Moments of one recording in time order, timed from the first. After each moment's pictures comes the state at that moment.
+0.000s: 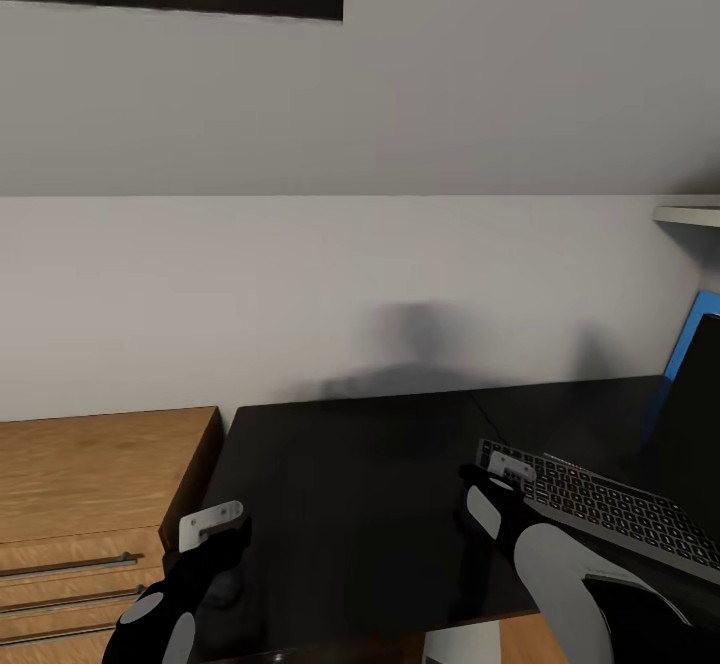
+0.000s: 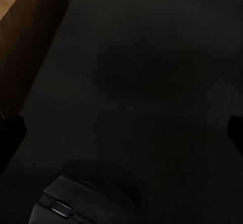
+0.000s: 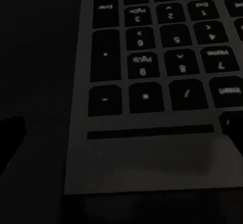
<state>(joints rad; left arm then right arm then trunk) -0.01 -0.12 0.06 -1.61 0.15 0.54 0.20 -0.84 0.05 -0.16 -0.19 -0.19 -0.02 -0.38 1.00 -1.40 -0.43</state>
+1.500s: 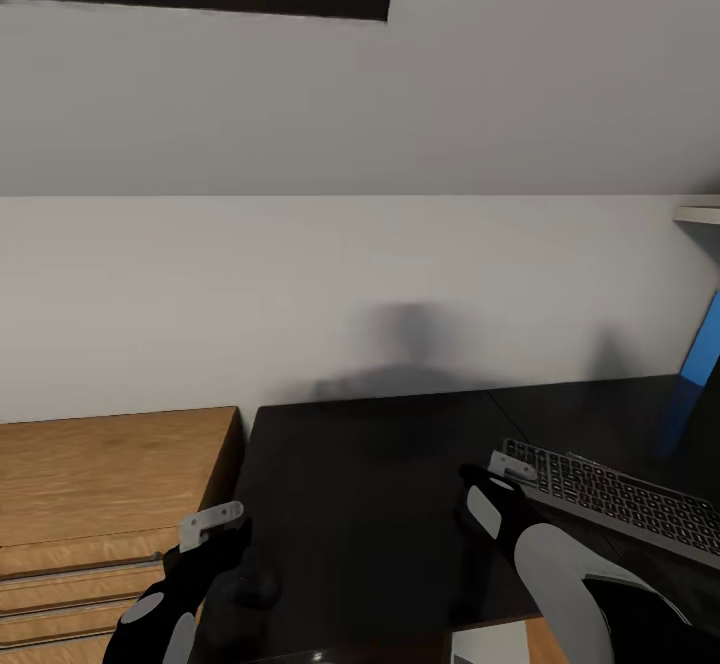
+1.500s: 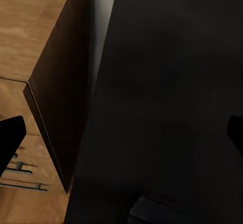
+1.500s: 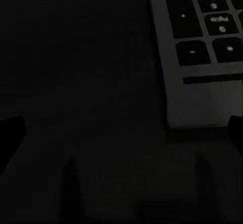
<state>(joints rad) -0.01 -0.12 0.05 -1.61 0.14 0.54 0.20 -0.84 0.05 -0.16 -0.19 -0.19 -0.02 -0.38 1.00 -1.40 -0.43</state>
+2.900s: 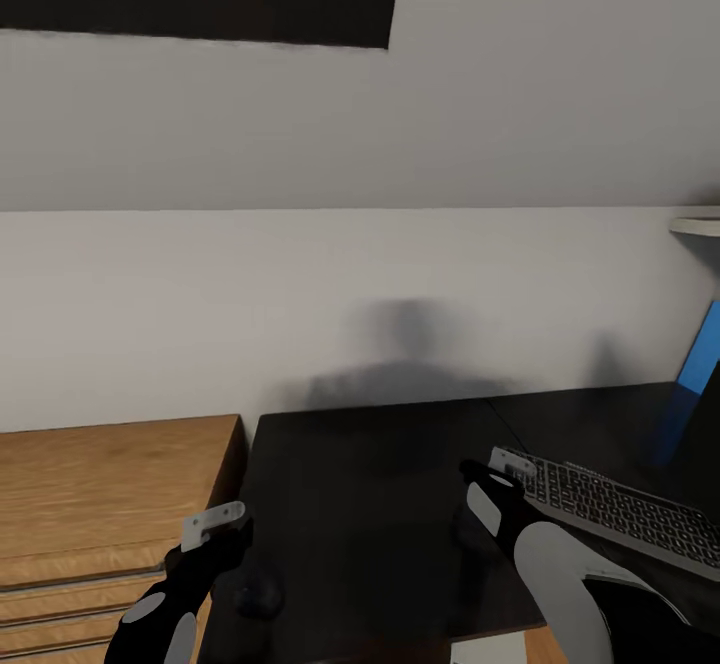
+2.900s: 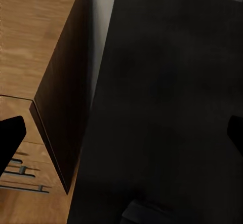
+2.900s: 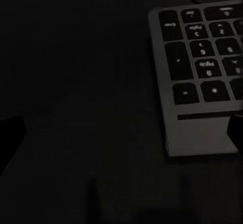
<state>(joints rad) -0.01 -0.12 0.05 -1.61 0.14 0.54 0.20 -0.84 0.05 -0.16 -0.21 -0.18 -0.02 -0.38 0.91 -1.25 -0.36</state>
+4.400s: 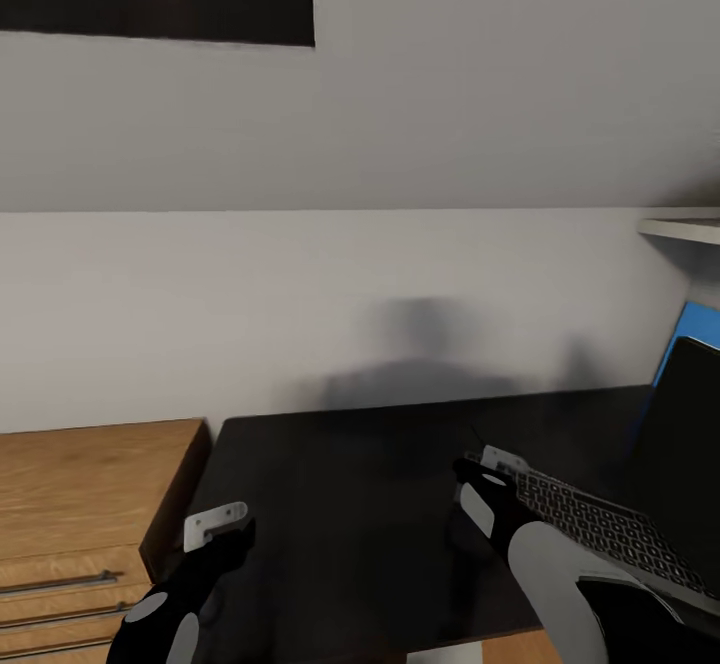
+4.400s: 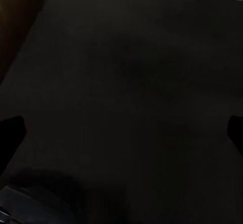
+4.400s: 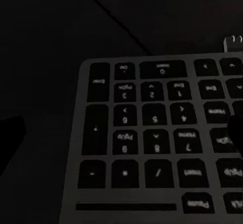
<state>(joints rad) -0.01 -0.12 0.04 -1.61 0.14 0.55 0.20 -0.84 0.07 -0.11 -0.21 -0.19 -0.02 -0.38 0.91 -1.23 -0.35</state>
